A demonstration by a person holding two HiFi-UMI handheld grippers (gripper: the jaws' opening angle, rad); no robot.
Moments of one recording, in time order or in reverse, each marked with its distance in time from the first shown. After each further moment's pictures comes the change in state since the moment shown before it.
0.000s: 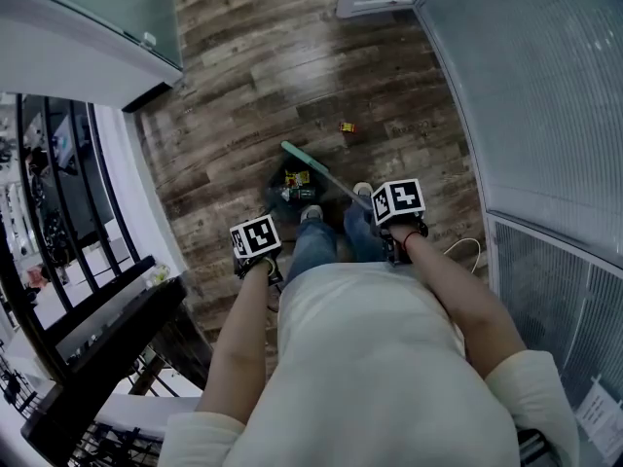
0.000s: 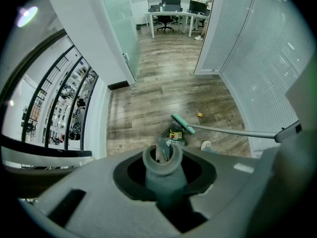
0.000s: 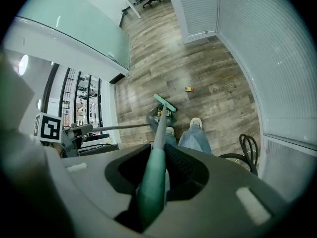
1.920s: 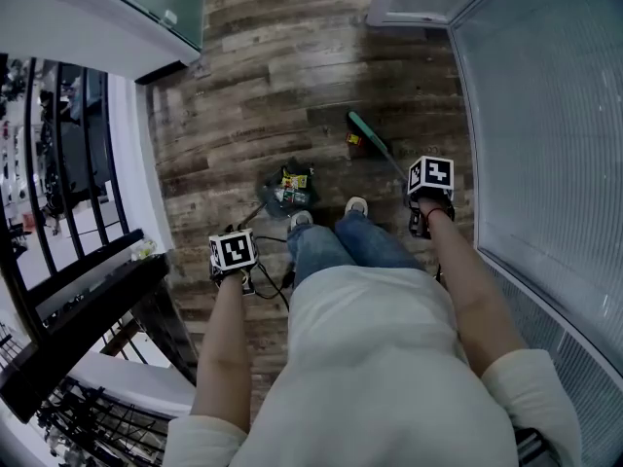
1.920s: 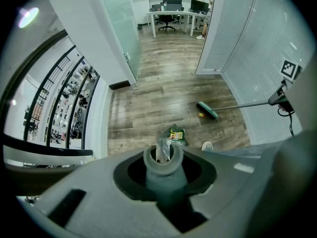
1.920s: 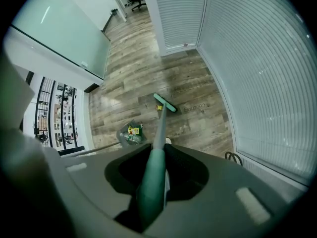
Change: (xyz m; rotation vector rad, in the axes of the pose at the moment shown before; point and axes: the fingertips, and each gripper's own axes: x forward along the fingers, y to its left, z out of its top) left arm -0.004 -0.002 0.008 0.004 0.008 0.067; right arm -0.041 -0.158 0.152 0.038 -0.052 -0.220
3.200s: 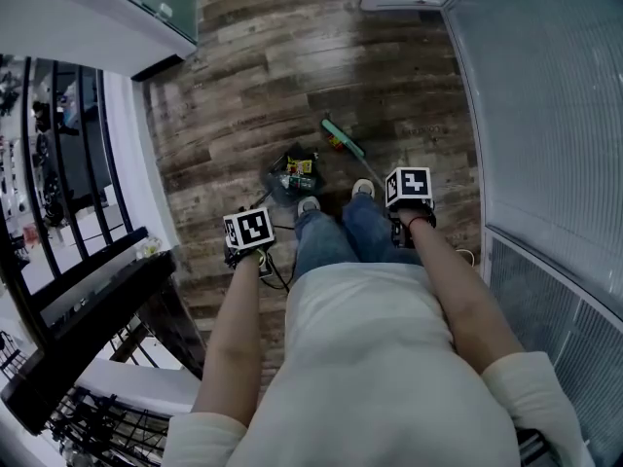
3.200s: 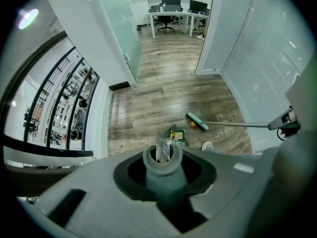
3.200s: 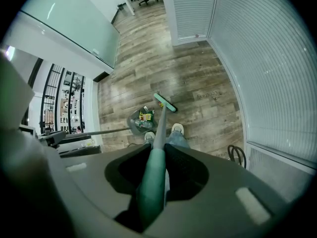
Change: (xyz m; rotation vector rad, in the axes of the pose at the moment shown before) left arm 0.003 -0.005 -0.004 -0.009 -0.012 -0.047; right arm 0.026 0.084 -0.108 -0.043 0.051 0.050
